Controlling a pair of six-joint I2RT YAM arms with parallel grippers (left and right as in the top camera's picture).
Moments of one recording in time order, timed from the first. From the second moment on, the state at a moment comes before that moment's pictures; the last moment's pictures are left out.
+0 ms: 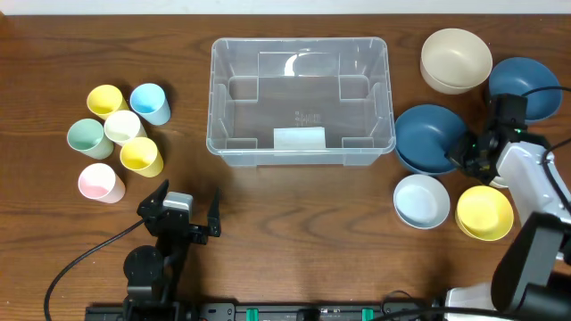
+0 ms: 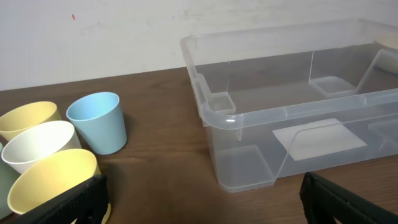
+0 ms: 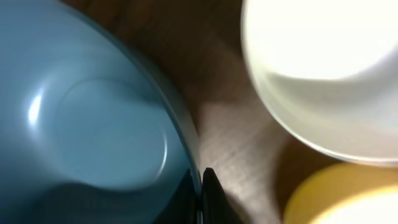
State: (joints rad) left arm -0.03 0.01 0.07 -0.24 0.15 0.06; right arm -0.25 1.63 1.03 -0.69 -0.02 0.52
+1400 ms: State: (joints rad) left arm -0.03 0.01 0.07 -0.24 0.15 0.06; right arm 0.17 1.66 1.24 -0.22 -0.26 0.51
